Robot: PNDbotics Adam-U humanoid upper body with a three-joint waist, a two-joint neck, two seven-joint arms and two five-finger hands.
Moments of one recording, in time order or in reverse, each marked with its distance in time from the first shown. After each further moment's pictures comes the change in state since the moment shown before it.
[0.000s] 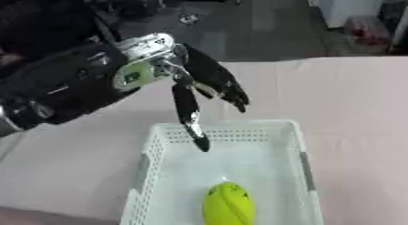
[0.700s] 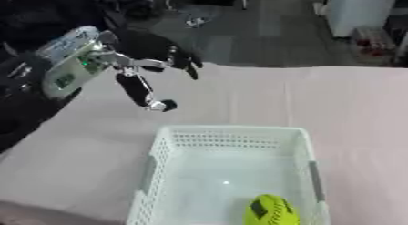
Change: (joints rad) left arm 0.377 -0.038 0.491 -0.097 -0.035 0.122 0.275; right arm 0.049 -0.030 -0.019 0.000 0.030 0.014 -0.020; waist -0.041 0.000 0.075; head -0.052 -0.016
